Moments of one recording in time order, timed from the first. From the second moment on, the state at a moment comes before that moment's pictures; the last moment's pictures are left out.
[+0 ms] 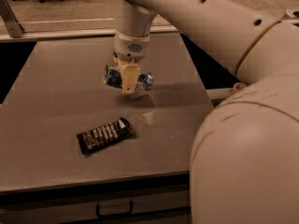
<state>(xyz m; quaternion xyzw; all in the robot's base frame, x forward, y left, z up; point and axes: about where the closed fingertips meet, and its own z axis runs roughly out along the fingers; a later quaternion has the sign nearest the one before) 0.588 0.063 0.860 -0.79 0.61 0.09 0.06</state>
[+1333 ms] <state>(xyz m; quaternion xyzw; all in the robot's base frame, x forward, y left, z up) 0.586 0.046 0.858 -0.75 0.64 0.12 0.11</state>
